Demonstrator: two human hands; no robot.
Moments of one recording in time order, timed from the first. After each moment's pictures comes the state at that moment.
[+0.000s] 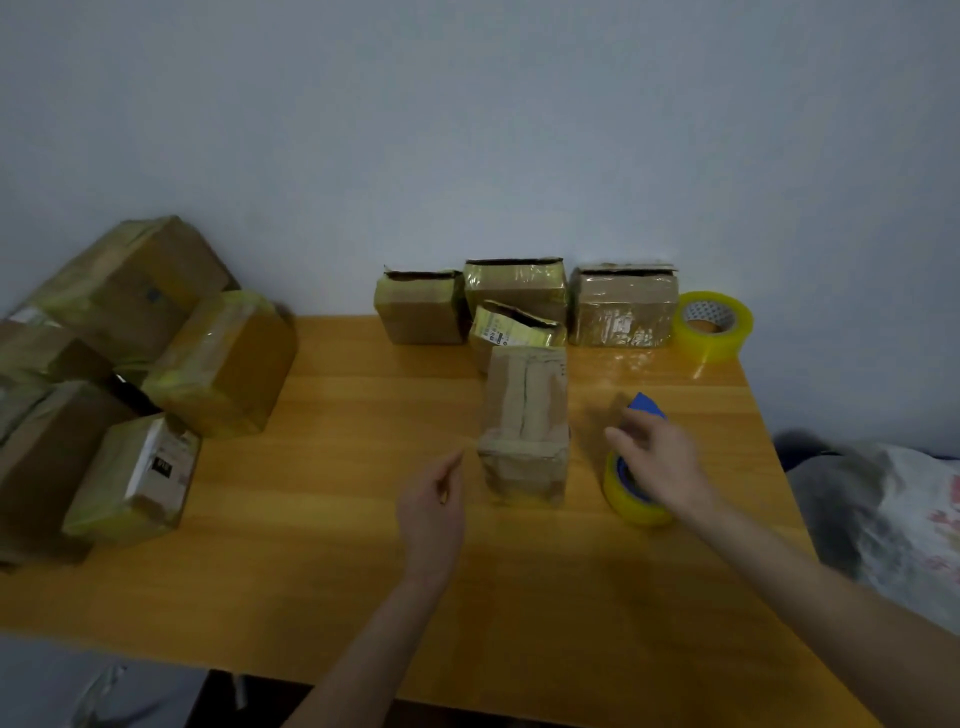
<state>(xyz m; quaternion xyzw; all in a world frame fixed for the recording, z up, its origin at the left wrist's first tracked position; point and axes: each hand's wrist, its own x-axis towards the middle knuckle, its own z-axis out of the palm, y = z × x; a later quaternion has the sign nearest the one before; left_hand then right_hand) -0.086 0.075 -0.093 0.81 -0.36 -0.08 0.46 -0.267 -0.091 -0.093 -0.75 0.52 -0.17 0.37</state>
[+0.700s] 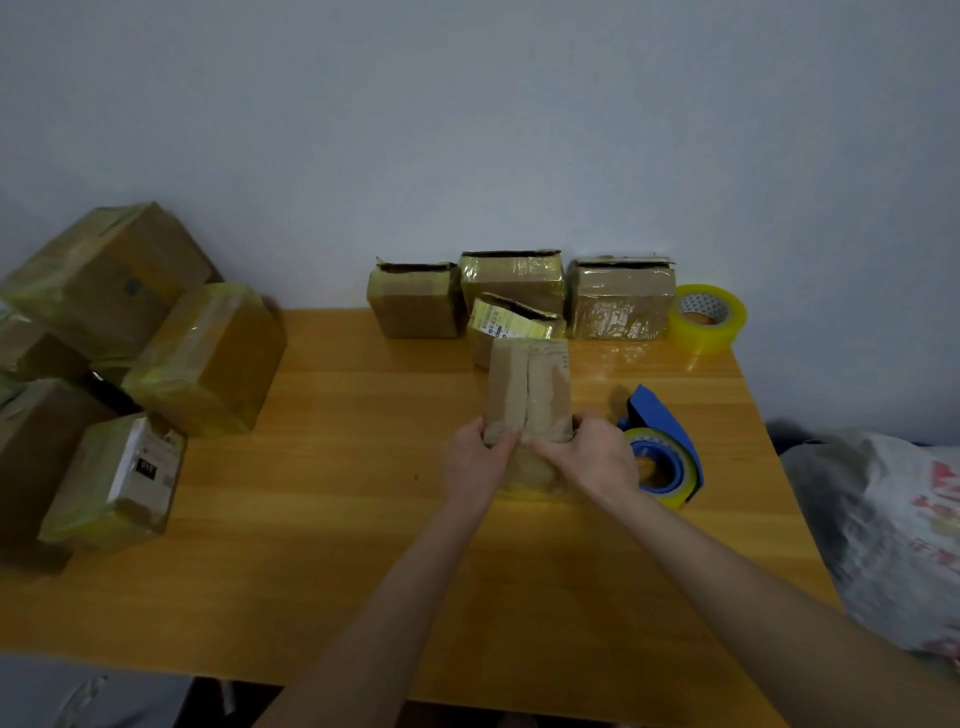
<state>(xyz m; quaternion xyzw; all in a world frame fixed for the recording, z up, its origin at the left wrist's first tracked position) -0.075 0.013 -0.095 0.84 -0.35 -0.22 0.36 -0.193 -0.058 -0.087 -0.73 0.59 -0.09 0.33</state>
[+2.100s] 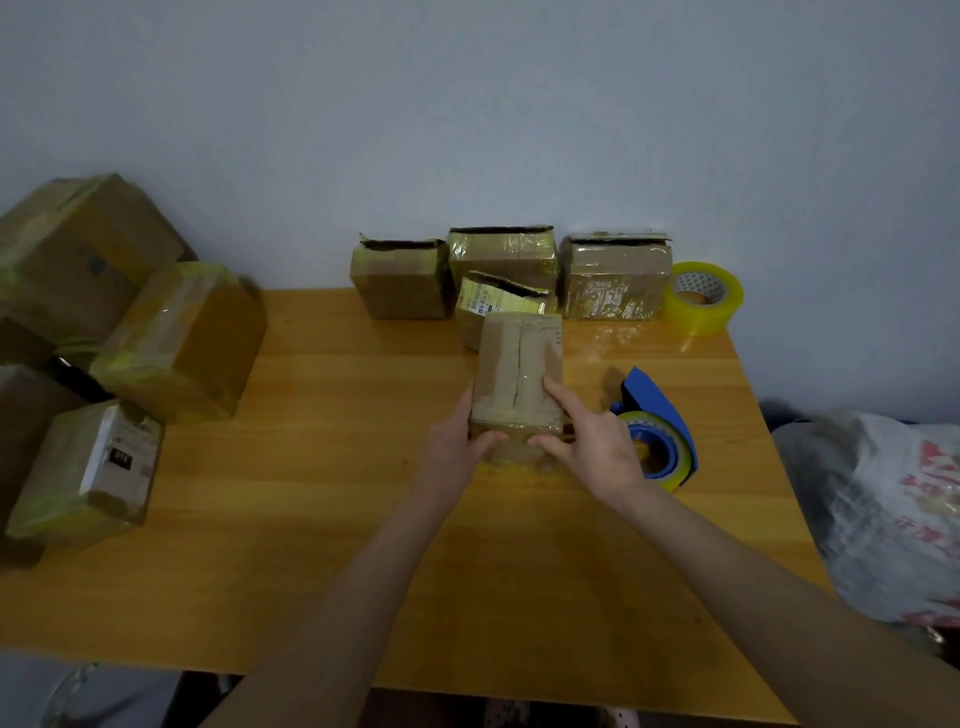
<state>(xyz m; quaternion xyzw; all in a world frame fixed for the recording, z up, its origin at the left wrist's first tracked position) -0.047 0.017 -0.122 0.76 -0.48 -0.26 0.36 -0.214 -0.065 -0.110 -0.85 0.43 -0.14 0.25</state>
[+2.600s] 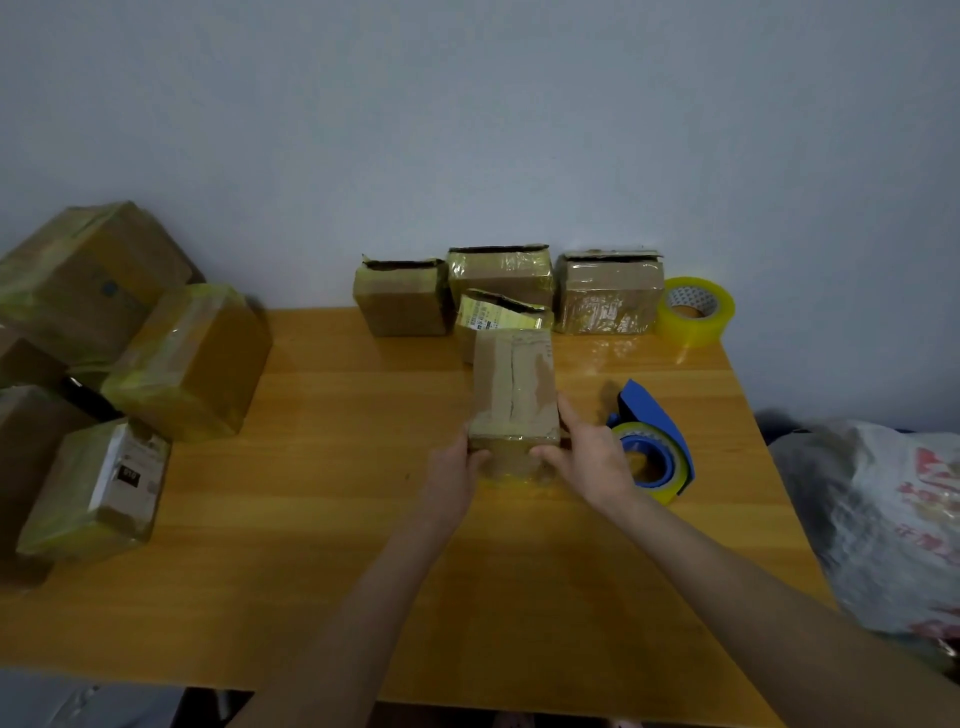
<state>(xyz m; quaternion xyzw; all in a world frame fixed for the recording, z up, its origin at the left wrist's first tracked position) -0.052 0.026 -0.126 0.79 -0.48 -0.21 0.32 -0.206 -0.064 -0.106 -0.81 0.49 -0.10 0.31</state>
